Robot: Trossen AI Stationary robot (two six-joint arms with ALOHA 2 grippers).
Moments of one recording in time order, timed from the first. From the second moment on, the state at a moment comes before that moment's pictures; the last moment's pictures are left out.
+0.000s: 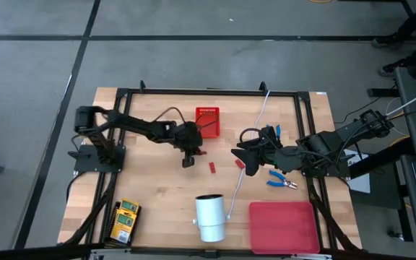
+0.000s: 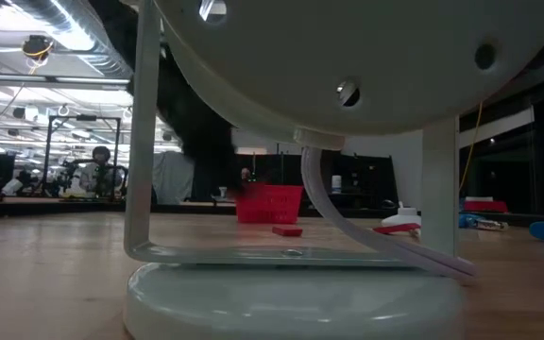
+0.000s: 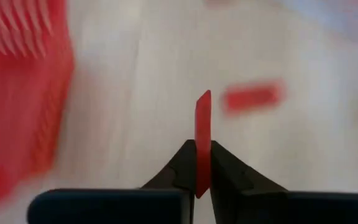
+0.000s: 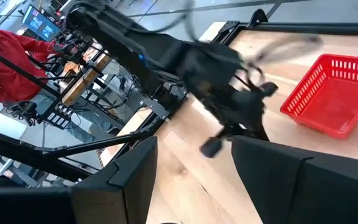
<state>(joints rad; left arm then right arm) 0.18 1.67 0.84 -0.03 0.19 -0.01 0.47 1.30 1.28 -0.49 0.71 1.06</state>
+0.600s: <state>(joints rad) 0.47 1.66 0.87 0.14 0.39 -0.17 0.46 1.30 1.28 -0.49 0.74 1.01</state>
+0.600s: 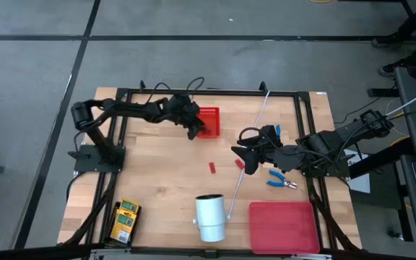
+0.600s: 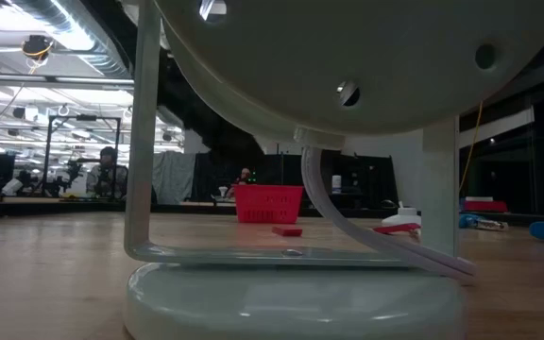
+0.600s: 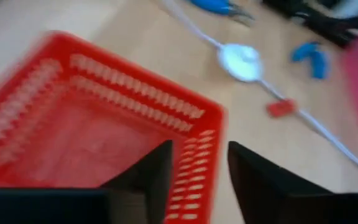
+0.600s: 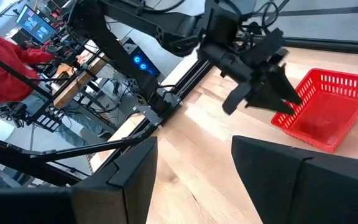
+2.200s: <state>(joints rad) 0.01 0.89 0.74 -0.26 -0.25 -0.36 0.16 1.72 1.06 -0.66 0.11 1.10</state>
